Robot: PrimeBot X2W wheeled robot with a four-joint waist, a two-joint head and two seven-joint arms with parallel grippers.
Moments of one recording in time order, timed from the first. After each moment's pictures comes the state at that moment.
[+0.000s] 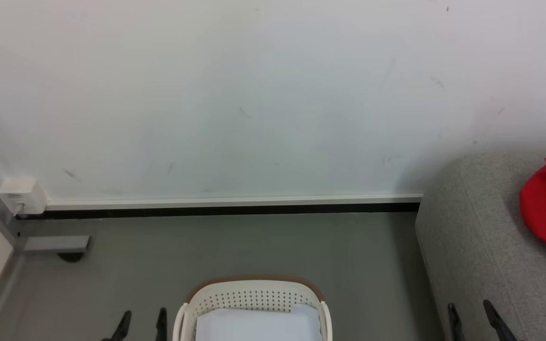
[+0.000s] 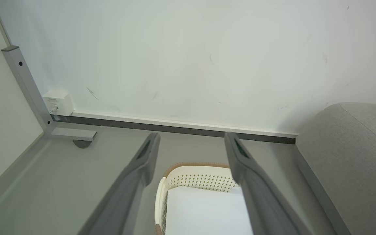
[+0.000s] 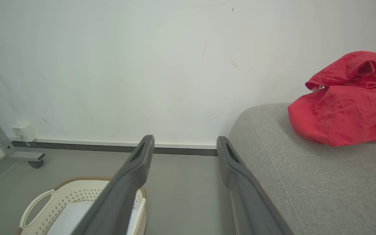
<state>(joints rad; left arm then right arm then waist) 0.04 0.15 -0.15 0.30 -0.29 0.06 -0.26 0.07 -0.05 0.02 0.26 0.17 0.13 -0.26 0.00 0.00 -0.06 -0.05</state>
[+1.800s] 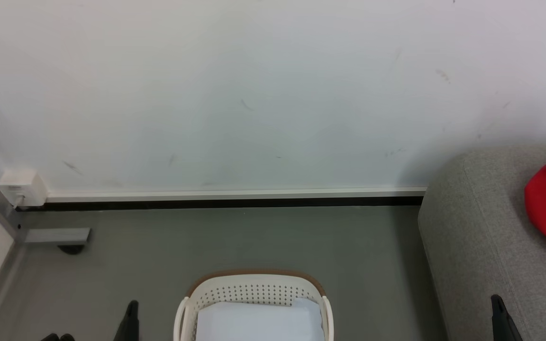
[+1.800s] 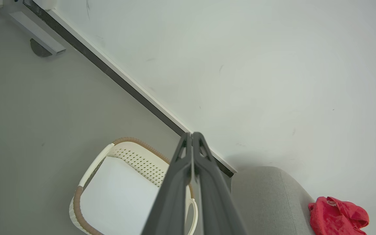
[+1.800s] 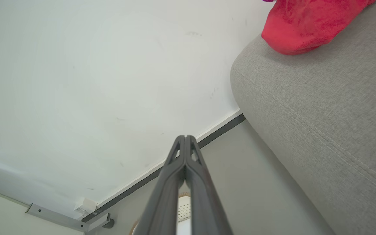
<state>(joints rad) 0.00 0.08 -0.01 0.30 -0.85 -0.04 -0.09 0.02 -0.05 -0.02 0.29 0.82 0.13 -0.10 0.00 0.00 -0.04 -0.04</state>
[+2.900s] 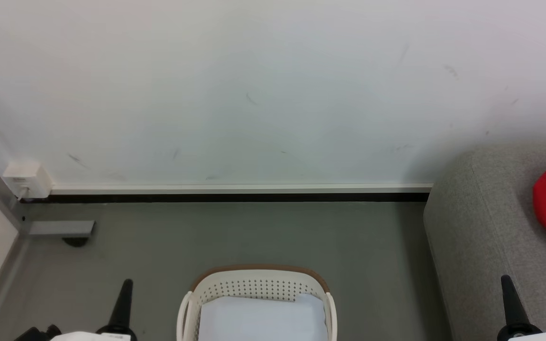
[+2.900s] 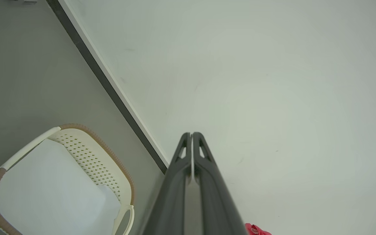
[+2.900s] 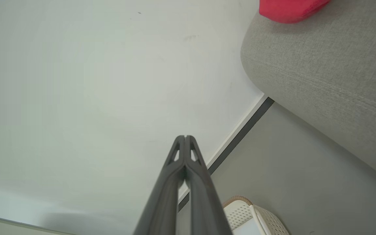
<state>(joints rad) -0.05 0.07 0.05 0.28 -1.21 -0.08 0.00 -0.04 -0.05 -0.06 0.27 1.19 0.13 -0.01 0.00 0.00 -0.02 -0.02</state>
